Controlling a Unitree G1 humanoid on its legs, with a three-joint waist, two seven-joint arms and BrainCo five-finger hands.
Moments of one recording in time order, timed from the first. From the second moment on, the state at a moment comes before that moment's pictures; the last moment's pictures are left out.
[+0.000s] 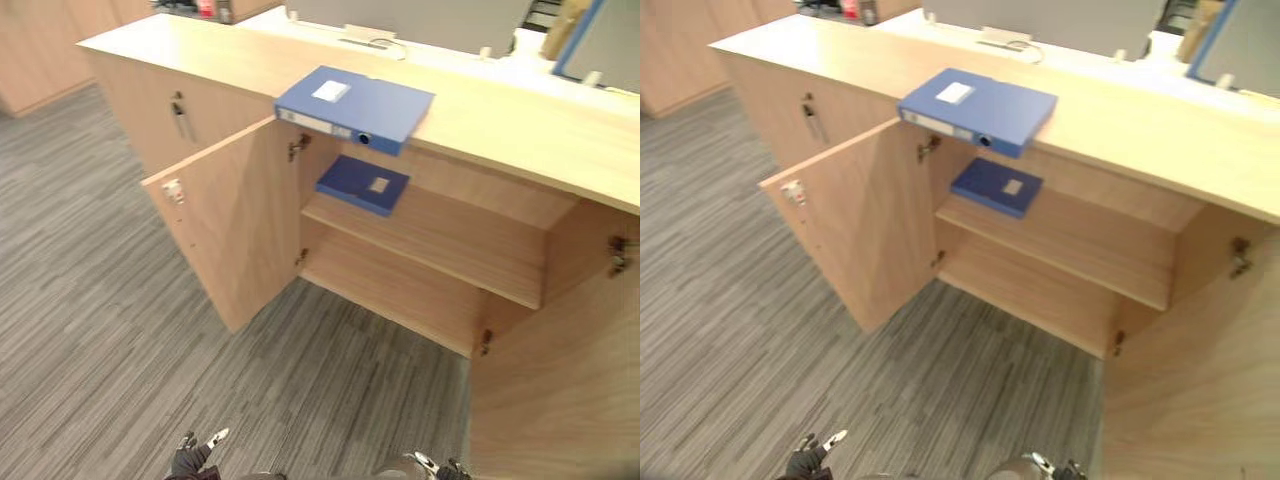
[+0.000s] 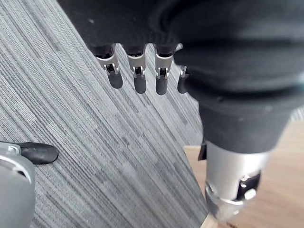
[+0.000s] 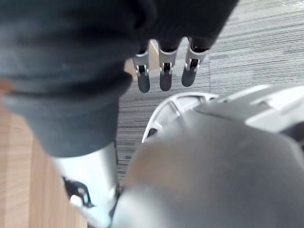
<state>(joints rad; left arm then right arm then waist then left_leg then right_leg) 0.13 0.10 0.20 0.97 -0.23 -0.15 0.12 0.10 -0.04 -0.39 1.11 0.09 -0.08 -0.06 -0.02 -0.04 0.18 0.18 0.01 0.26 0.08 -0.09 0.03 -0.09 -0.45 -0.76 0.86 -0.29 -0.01</state>
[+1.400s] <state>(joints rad) 0.18 0.05 0.17 0.92 -0.61 -0.16 0.03 0.09 -0.06 -0.33 1.13 0.02 -0.06 -0.05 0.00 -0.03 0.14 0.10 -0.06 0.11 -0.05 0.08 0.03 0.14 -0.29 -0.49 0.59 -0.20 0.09</state>
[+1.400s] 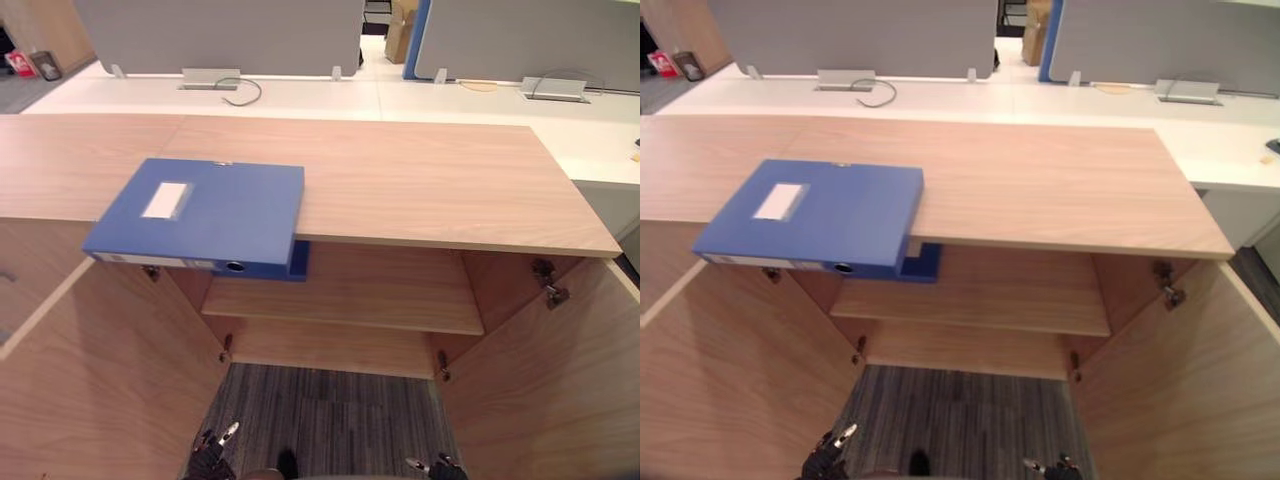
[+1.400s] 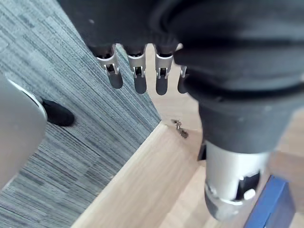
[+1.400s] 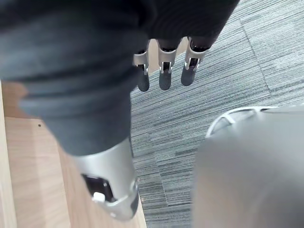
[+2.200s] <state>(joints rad) 0.30 -0.05 0.27 -0.04 -0.59 -0.23 0.24 0.10 -0.07 -0.15 1.10 -0.04 -0.04 -0.02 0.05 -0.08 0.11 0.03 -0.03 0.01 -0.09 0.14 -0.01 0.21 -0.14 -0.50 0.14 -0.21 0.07</state>
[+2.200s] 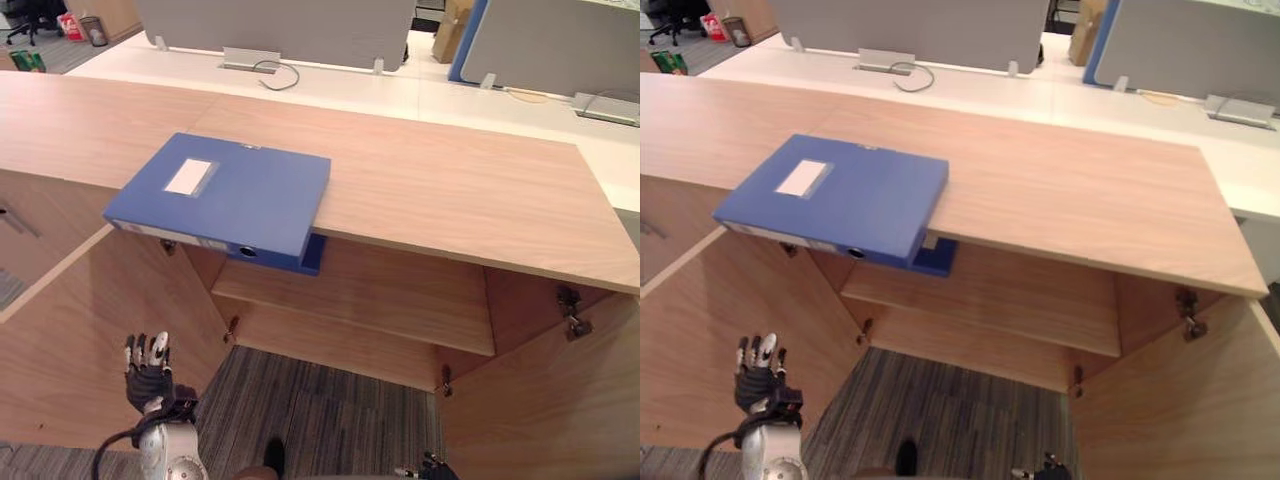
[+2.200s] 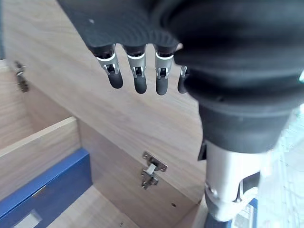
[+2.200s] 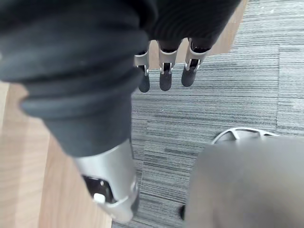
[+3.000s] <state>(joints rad) 0.24 0.16 0.31 -0.62 0.76 -0.12 0.56 0.10 -0.10 -0.04 1.14 -0.07 -0.08 -0.01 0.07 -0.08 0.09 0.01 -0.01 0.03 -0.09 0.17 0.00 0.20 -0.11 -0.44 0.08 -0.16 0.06</state>
